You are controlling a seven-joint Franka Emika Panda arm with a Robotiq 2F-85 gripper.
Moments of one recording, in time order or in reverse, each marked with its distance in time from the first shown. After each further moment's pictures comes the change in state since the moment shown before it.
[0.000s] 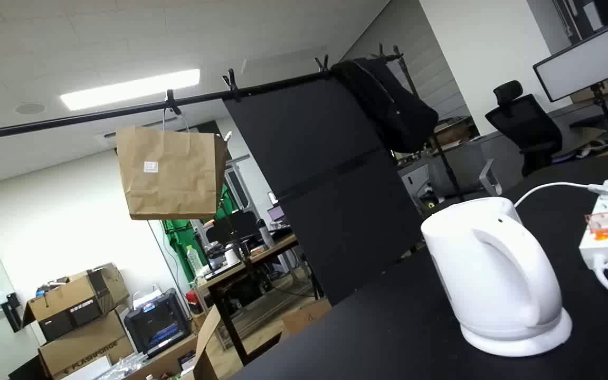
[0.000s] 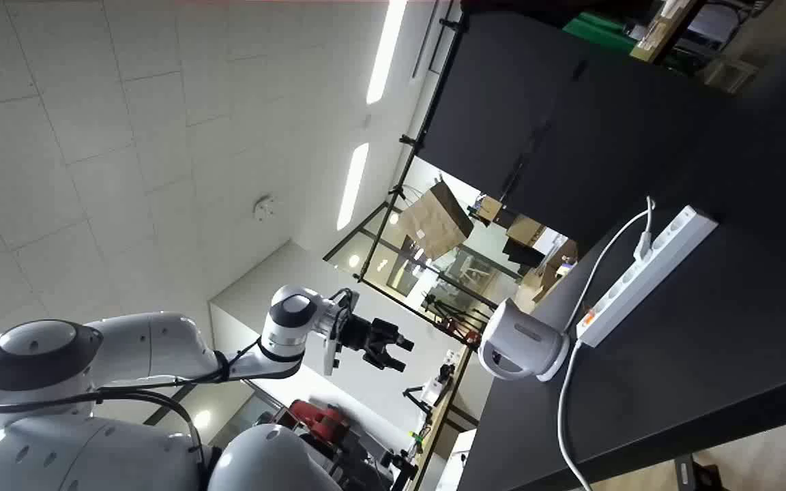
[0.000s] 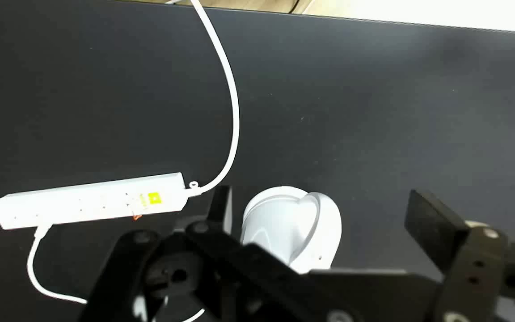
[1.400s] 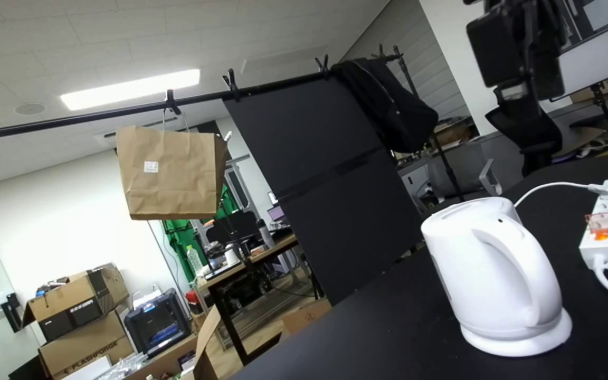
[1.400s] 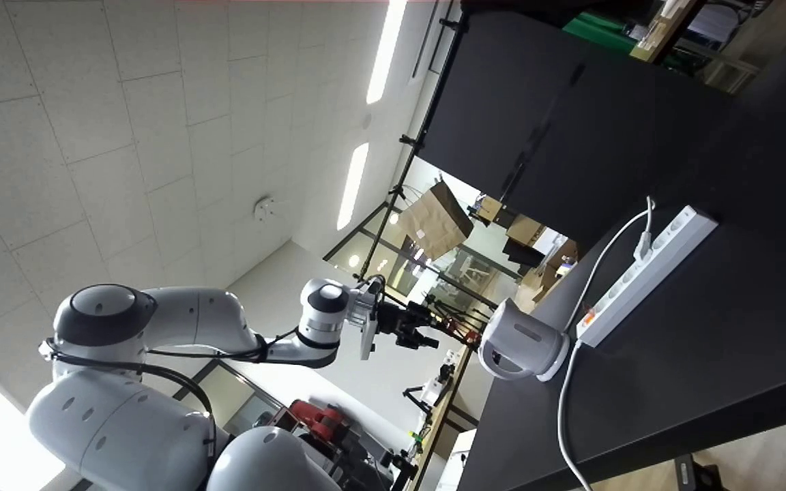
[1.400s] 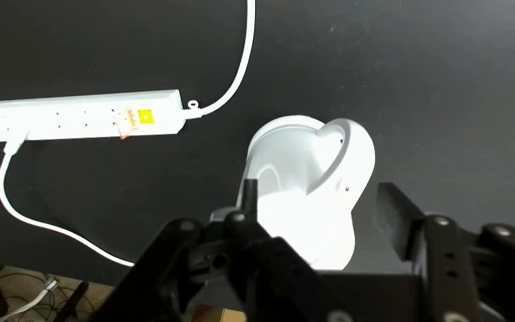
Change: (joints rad) arm -0.035 0.248 -0.046 0.084 -0.205 0.268 0.002
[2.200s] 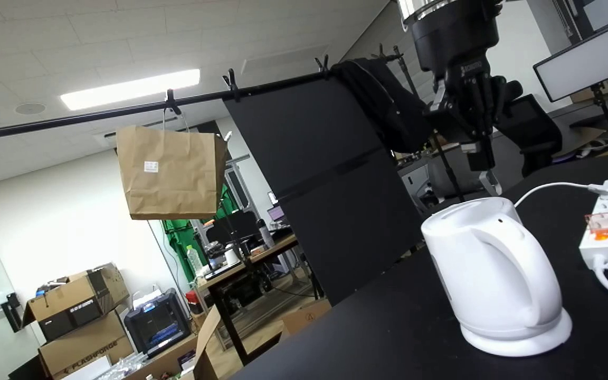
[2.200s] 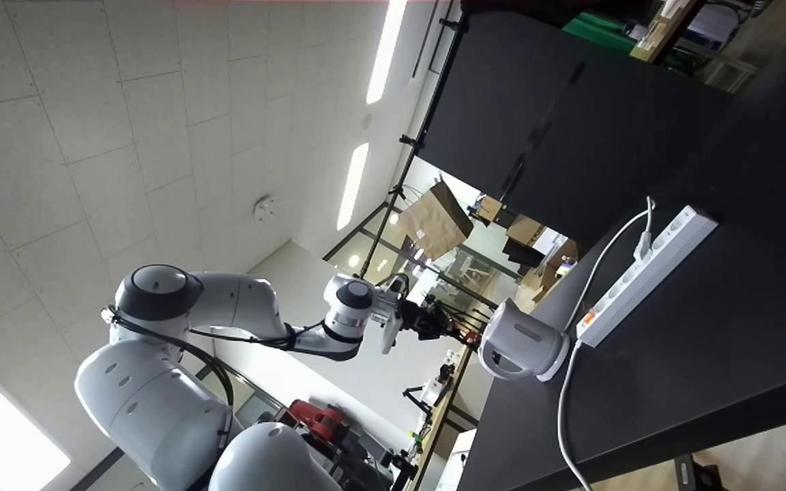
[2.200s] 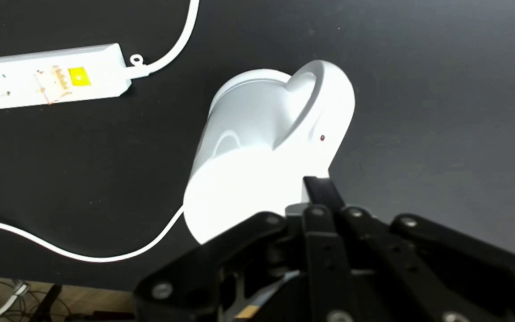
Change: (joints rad) arm 0.062 0.215 -0.071 0.133 -0.017 0.123 0.036
